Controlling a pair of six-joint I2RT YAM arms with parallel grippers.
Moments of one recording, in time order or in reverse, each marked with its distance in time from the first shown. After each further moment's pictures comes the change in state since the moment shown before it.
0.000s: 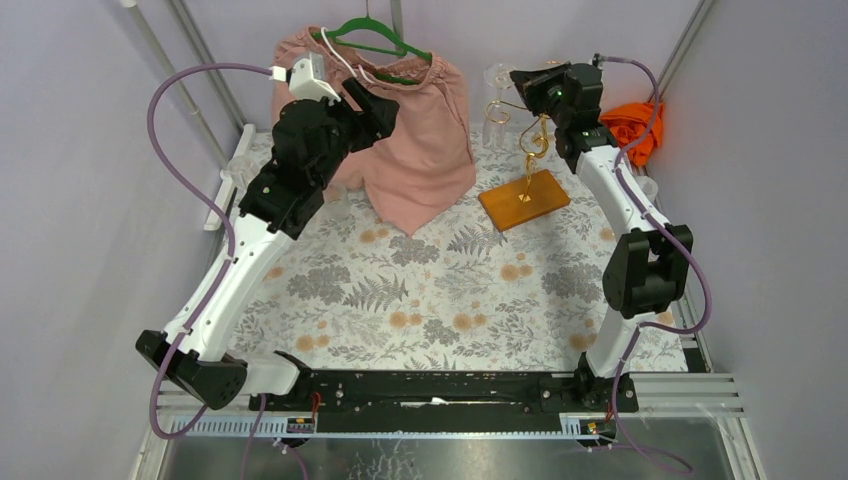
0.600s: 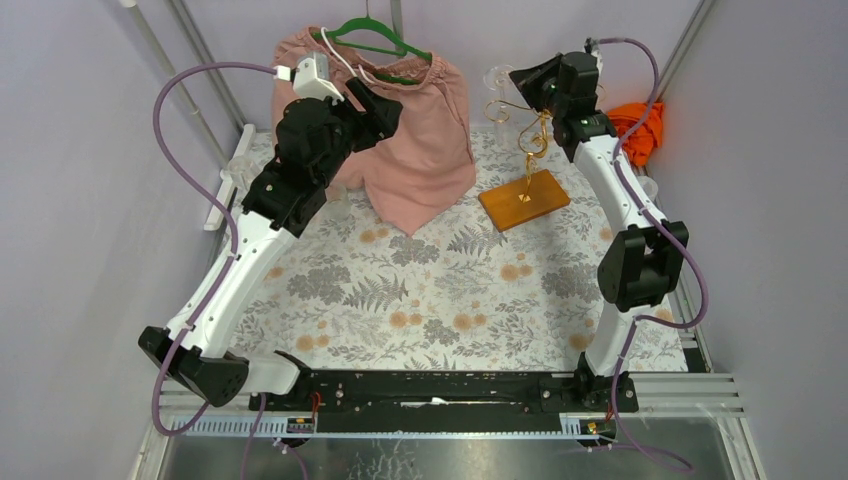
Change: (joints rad) left arm 0.000 0.014 0.003 0.000 0.019 -0.012; right arm 0.014 0.057 0.164 -0.175 0.031 -0.255
